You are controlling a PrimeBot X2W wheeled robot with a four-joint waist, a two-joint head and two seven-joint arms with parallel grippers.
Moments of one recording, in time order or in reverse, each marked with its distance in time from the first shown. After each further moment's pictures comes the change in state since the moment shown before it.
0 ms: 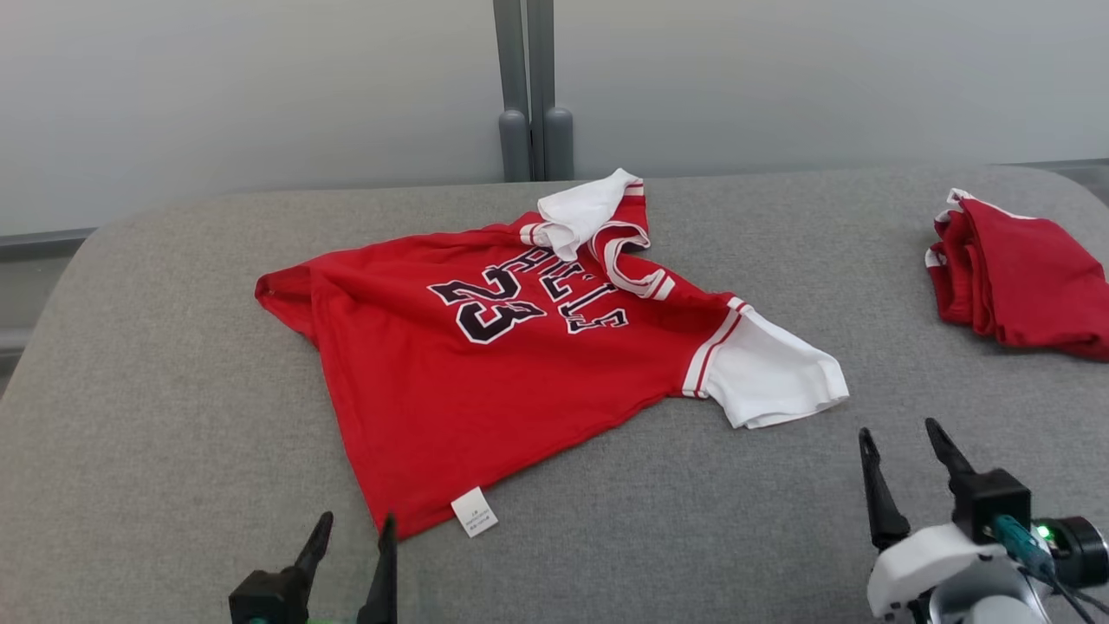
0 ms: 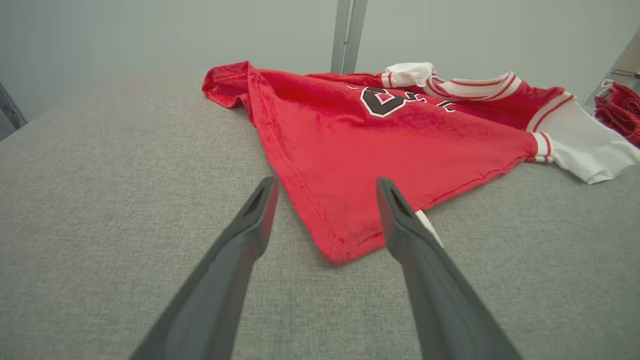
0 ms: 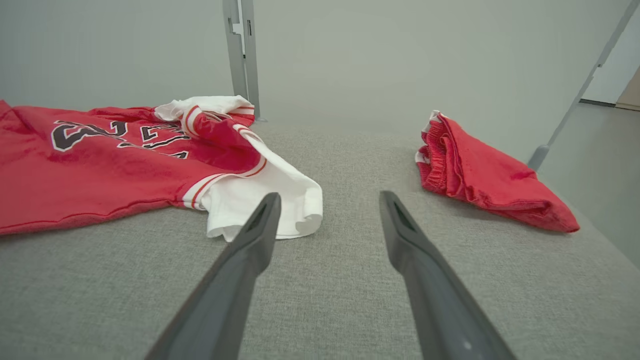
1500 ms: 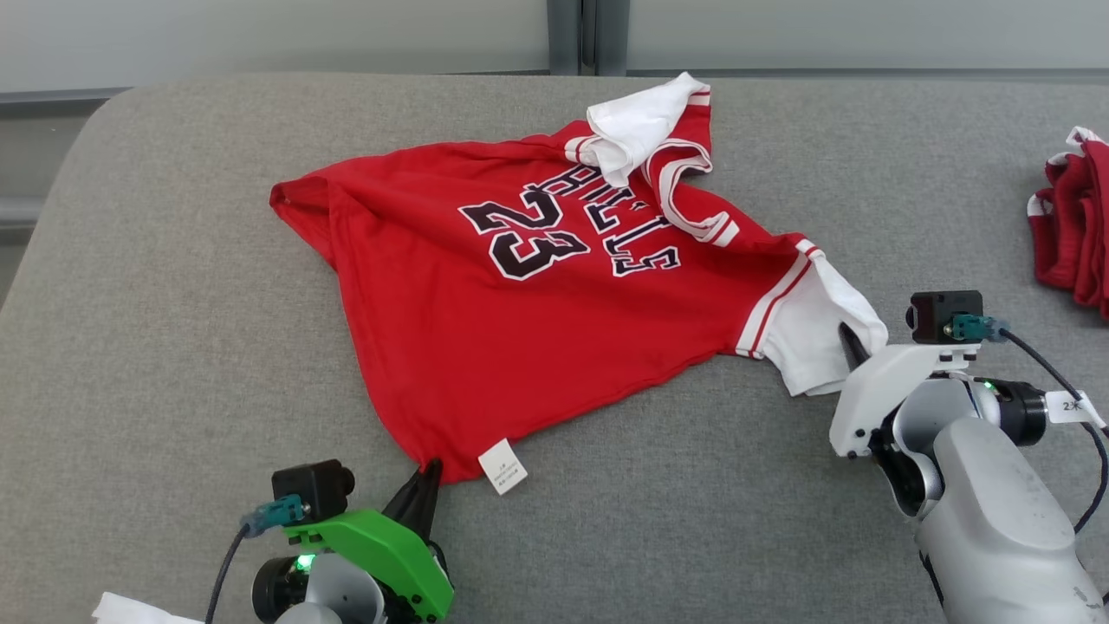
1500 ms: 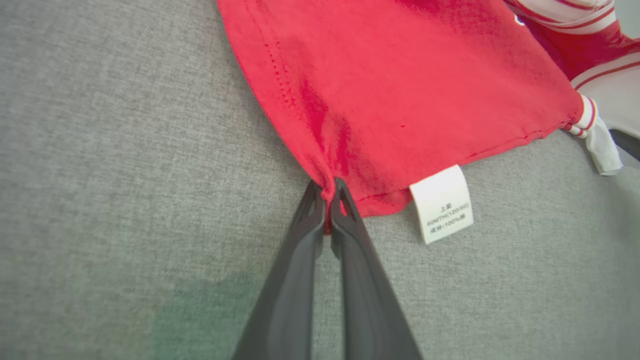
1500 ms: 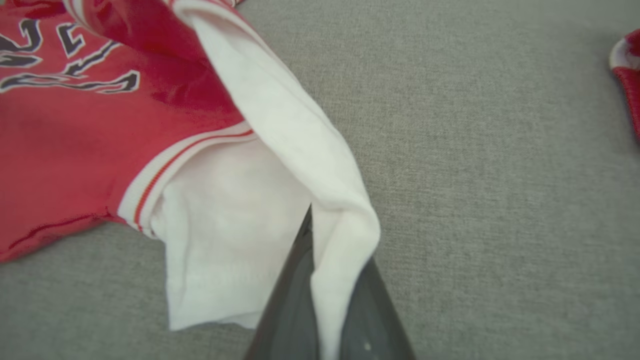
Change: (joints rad) left arm -0.218 0.004 -0.158 0.103 -0.382 0.013 0.339; right arm -0.484 -0.072 0.130 0.430 0.222 0.000 0.343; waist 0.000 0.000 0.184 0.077
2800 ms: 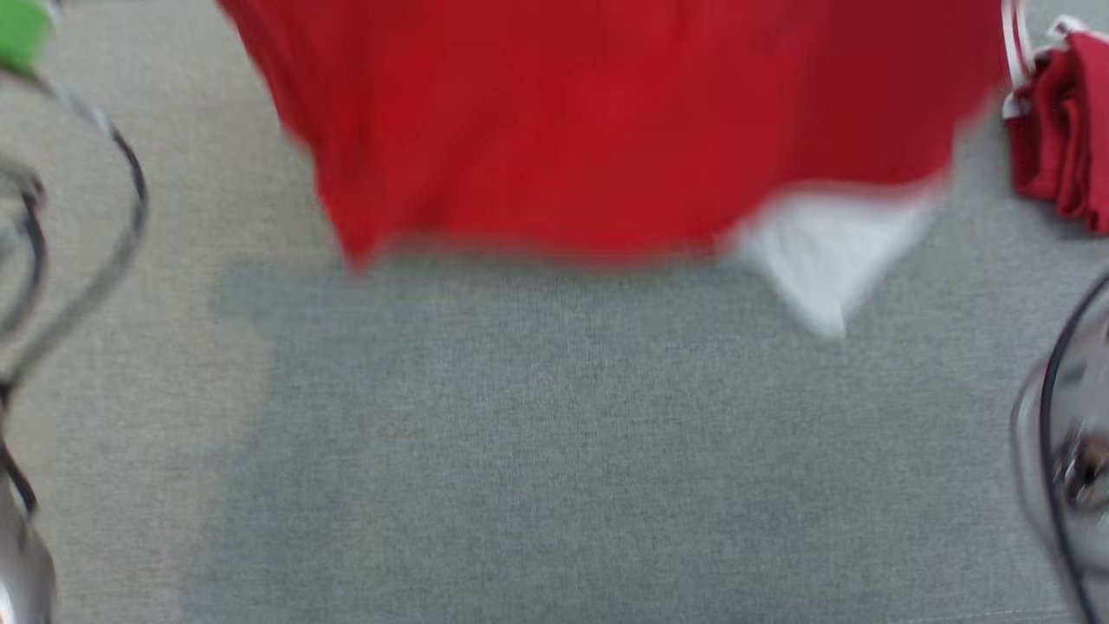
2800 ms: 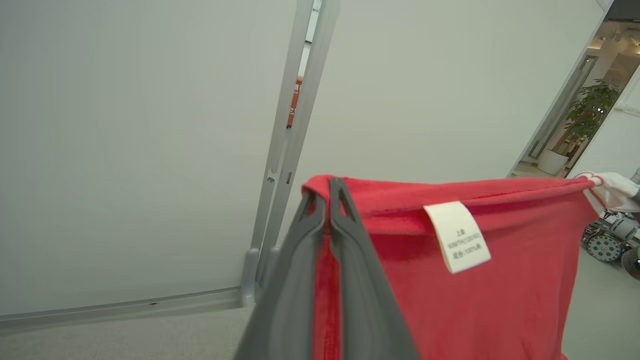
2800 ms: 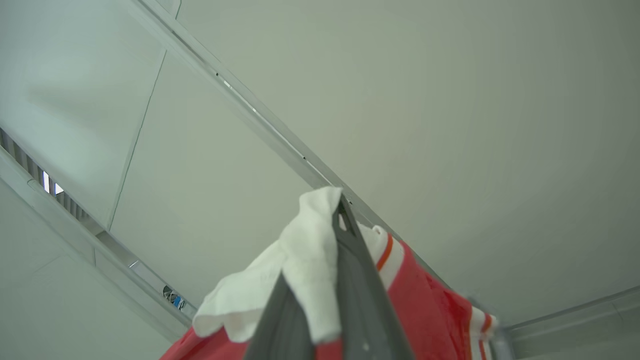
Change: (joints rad) left arm -0.832 0.318 0.180 -0.515 -0.264 0.177 0.428; right arm -0.742 0.085 -0.555 -0.566 0.593 -0.001 0.578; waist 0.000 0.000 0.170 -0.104
